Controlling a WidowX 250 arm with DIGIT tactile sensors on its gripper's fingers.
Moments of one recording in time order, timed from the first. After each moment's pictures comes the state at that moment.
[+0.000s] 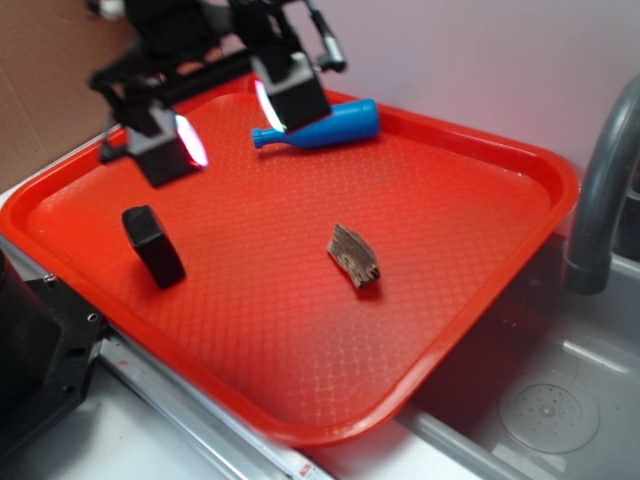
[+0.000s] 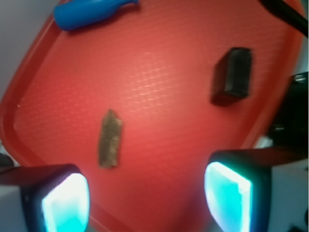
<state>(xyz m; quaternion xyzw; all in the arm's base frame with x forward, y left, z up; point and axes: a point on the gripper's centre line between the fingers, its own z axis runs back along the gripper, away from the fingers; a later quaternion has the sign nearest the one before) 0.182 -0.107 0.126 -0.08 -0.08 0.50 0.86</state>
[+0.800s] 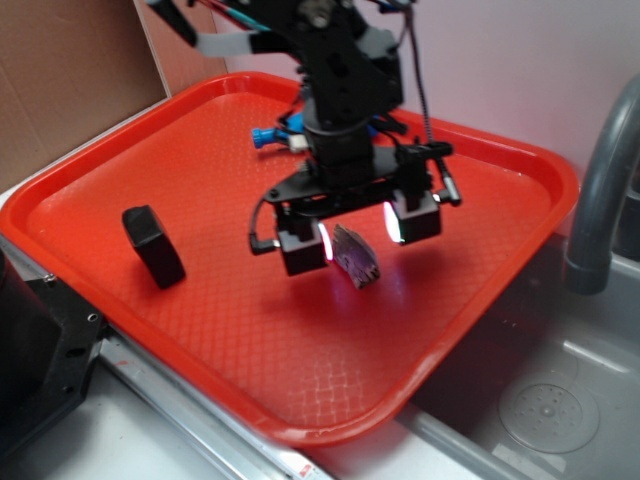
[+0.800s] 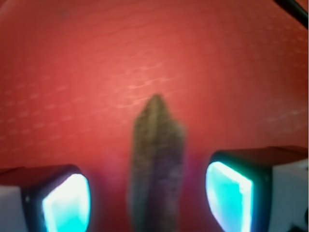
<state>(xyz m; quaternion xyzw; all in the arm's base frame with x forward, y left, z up) 0.234 -0.133 0.030 0.00 -0.06 0.49 0.87</state>
